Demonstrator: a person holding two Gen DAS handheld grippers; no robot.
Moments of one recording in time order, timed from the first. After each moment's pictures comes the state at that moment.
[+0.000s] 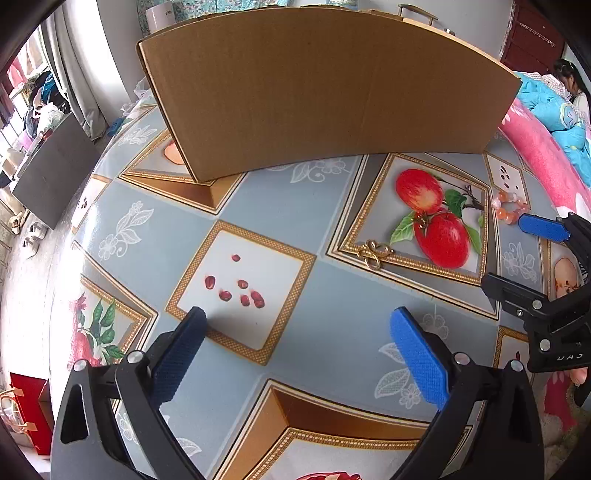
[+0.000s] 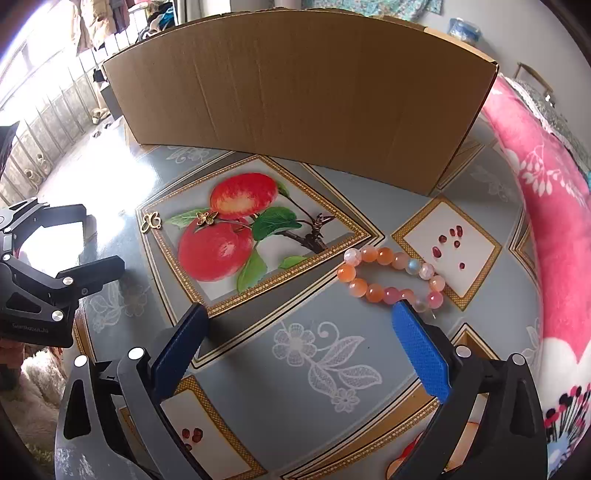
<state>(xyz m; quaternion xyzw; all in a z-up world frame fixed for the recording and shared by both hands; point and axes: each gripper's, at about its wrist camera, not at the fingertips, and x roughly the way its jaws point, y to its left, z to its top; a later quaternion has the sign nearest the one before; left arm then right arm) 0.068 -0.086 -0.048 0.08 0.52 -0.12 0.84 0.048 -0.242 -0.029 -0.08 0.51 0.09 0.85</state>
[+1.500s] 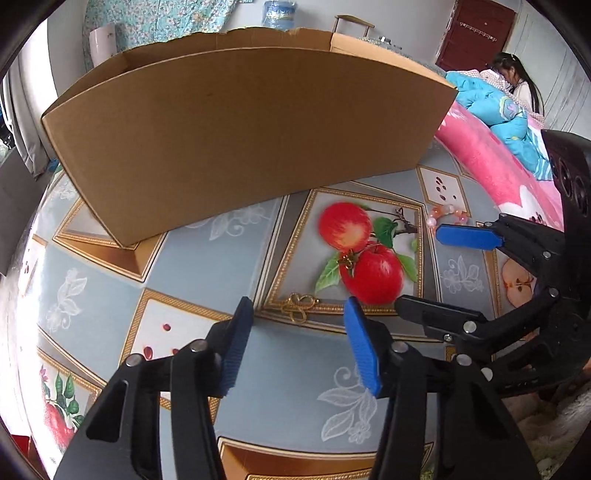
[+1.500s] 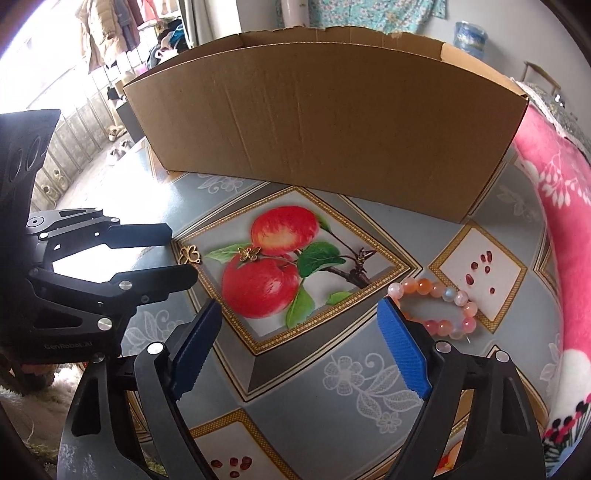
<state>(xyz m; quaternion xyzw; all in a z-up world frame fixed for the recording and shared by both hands) 0.084 -0.105 -0.034 0.07 0.49 -0.25 0.84 0.070 -0.223 -0.024 -0.05 0.49 0.12 0.86</state>
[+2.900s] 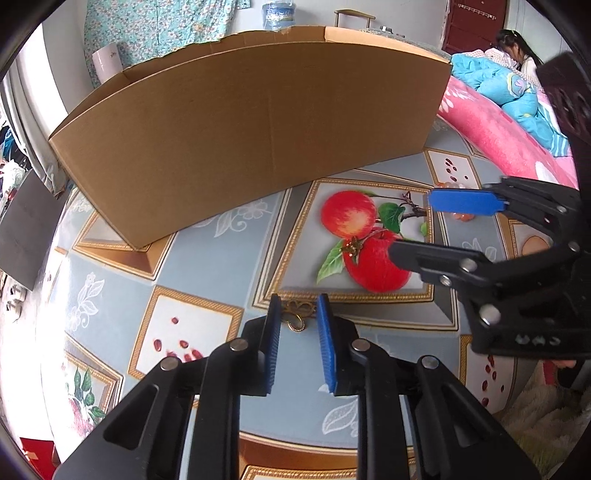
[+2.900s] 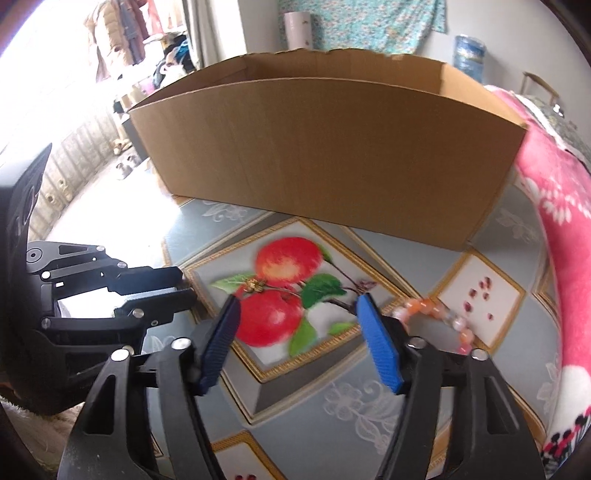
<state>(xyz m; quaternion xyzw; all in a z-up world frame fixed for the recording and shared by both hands) 0.061 -0.119 -0.039 0.12 0.47 -0.21 0.85 0.062 -0.238 -0.001 -0.04 0.46 0.14 0.88</state>
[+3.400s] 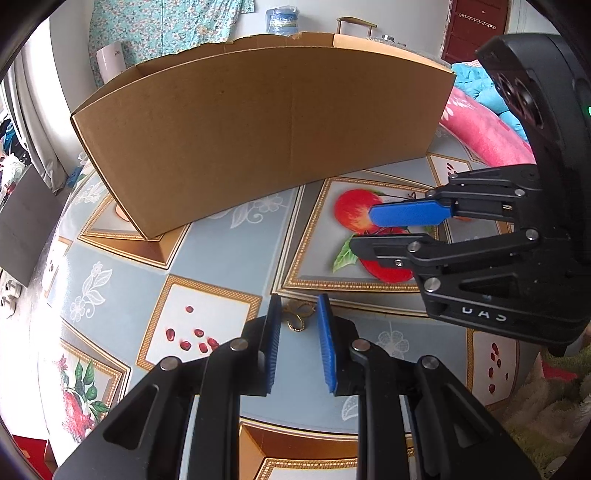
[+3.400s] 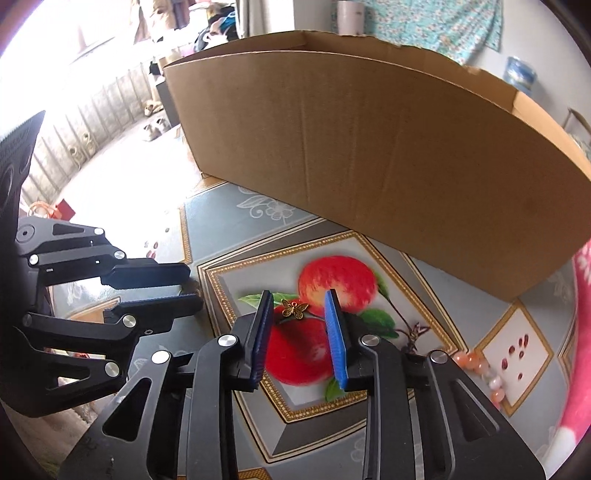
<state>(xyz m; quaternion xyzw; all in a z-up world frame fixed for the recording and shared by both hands) 0.059 -0.096 -0.037 0.10 0.46 -0.22 0.85 0.078 -0.208 -0.013 -0.11 0.47 0.20 0.85</state>
